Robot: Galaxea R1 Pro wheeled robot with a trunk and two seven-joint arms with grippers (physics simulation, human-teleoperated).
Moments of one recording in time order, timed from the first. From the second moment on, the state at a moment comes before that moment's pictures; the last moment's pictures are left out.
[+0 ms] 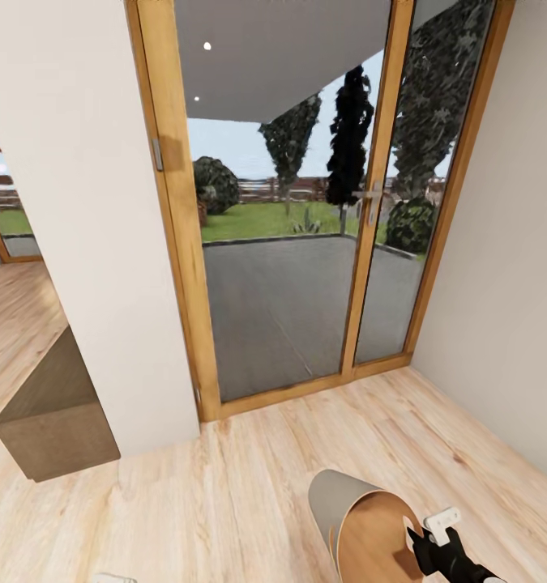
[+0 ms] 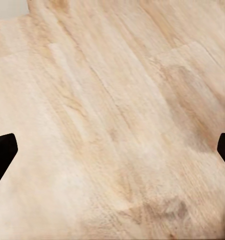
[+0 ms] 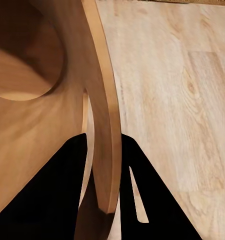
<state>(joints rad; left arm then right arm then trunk) -0.03 0.23 0.01 -0.74 0.18 -0.10 -0.45 -0.44 -0.26 0.19 -0.19 -0.05 -0.39 0.26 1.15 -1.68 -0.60</state>
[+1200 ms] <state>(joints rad) -0.03 0.23 0.01 -0.73 0.18 -0.10 -0.52 -0.44 -0.25 0.19 -0.19 -0.05 -0.43 0.27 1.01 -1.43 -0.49</state>
